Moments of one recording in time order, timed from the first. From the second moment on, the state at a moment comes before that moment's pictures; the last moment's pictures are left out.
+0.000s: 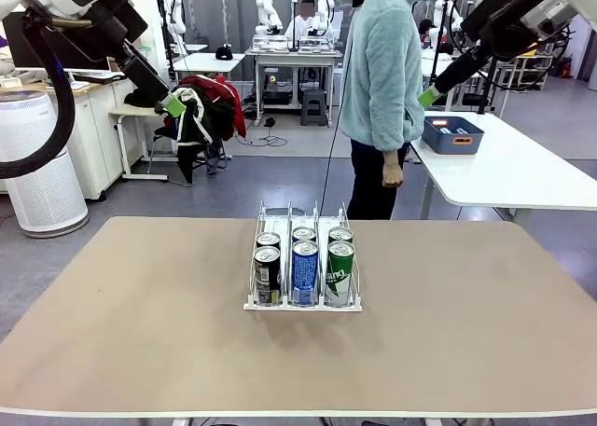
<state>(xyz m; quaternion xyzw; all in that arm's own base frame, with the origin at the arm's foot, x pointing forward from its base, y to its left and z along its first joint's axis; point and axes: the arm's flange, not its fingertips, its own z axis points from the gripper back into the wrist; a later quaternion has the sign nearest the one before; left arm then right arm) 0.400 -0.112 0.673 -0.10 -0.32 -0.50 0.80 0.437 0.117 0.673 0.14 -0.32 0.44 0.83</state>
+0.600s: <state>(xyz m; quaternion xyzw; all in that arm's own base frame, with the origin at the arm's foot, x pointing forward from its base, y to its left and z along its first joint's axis) 0.400 -0.112 0.673 -0.10 -0.32 -0.50 0.80 0.428 0.116 0.731 0.14 -0.32 0.46 0.81</state>
